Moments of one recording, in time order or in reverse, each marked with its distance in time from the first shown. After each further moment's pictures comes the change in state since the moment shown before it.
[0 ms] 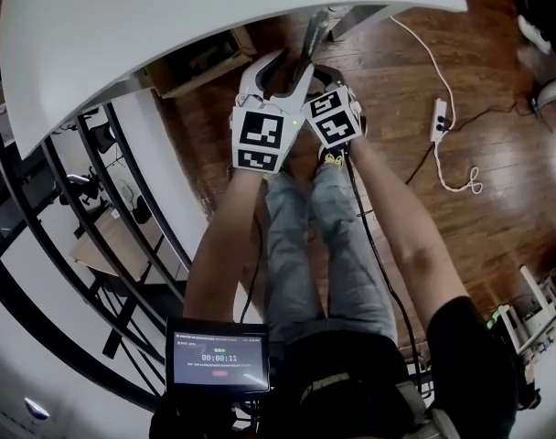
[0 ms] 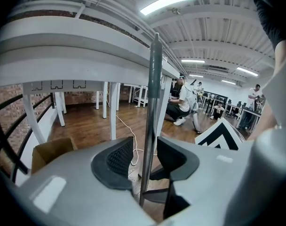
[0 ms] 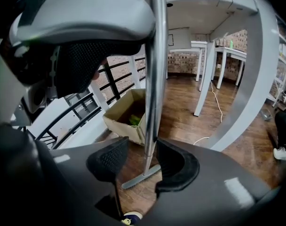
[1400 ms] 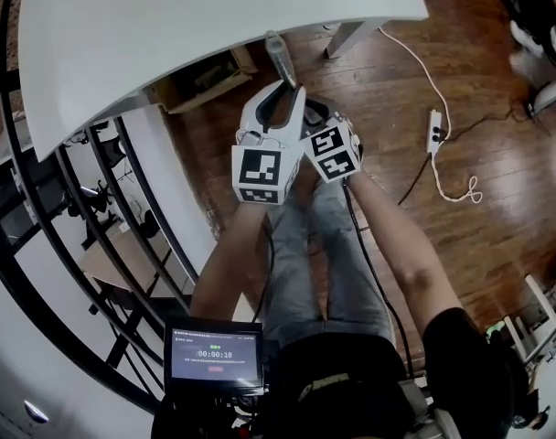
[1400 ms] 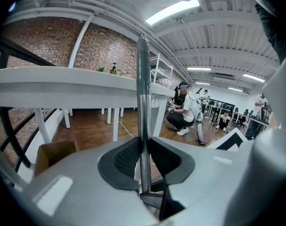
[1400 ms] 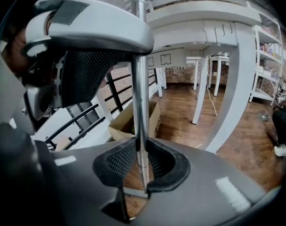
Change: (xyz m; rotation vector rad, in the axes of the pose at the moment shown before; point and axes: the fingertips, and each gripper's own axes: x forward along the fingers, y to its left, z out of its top) left arm -0.032 -0.029 0.044 -0.057 -0.088 0.072; right arm -0.061 0.016 0.018 0.019 -0.129 0.002
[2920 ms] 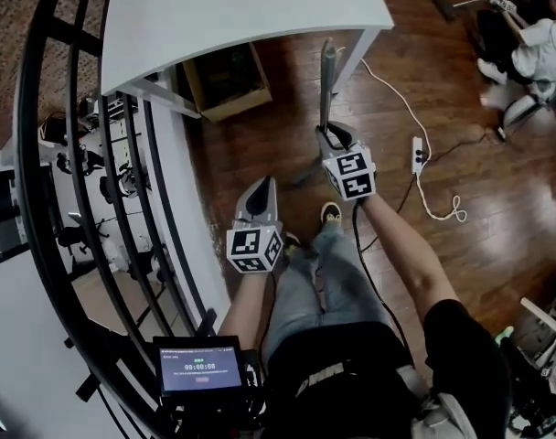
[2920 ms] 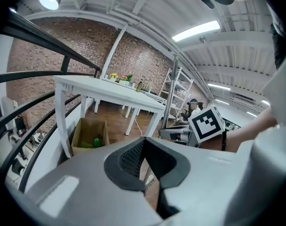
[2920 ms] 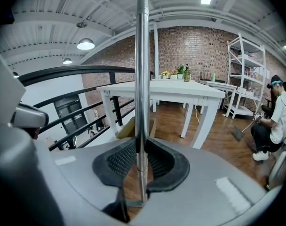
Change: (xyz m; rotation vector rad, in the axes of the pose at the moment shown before) left arm -0.298 -0.050 -0.055 -0.286 -0.037 0.167; right arm -0.161 0.094 0.031 -0.042 -0.153 -0.165
